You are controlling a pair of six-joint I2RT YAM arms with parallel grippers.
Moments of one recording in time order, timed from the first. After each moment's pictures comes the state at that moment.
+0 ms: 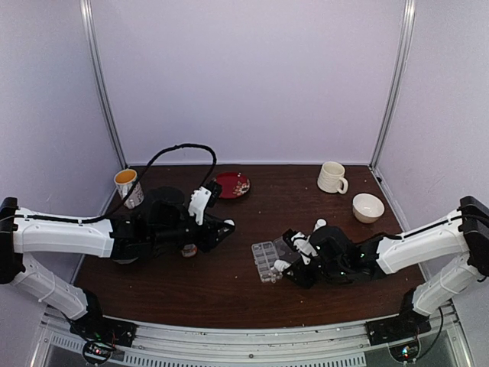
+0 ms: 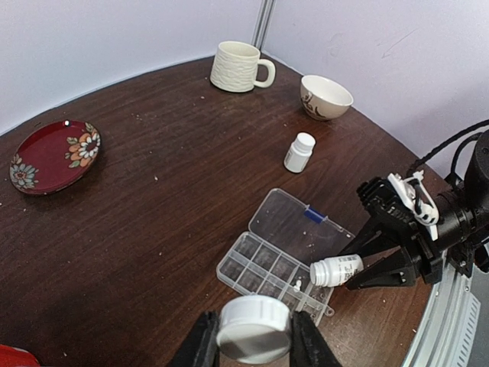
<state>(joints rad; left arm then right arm) -1.00 1.34 0.77 0.16 -0.05 -0.27 0.99 1.42 0.54 0.12 0.03 0.30</state>
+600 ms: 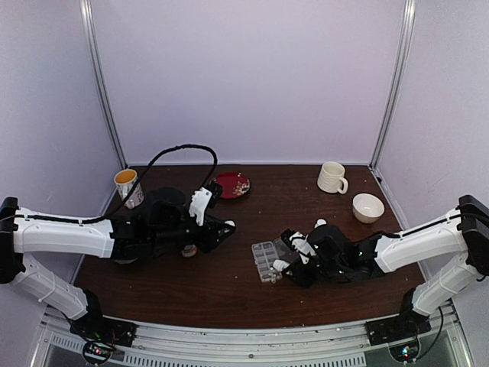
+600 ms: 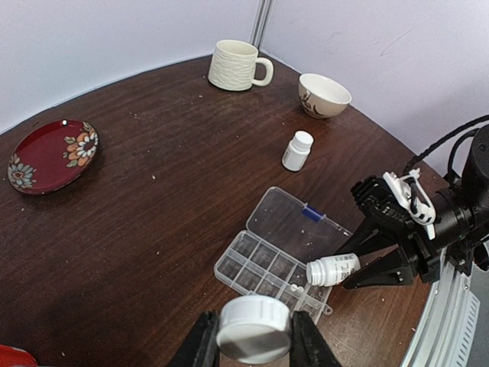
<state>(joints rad) -1.00 1.34 0.77 0.16 -0.05 -0.27 0.99 1.43 0.56 0.10 0.03 0.29</state>
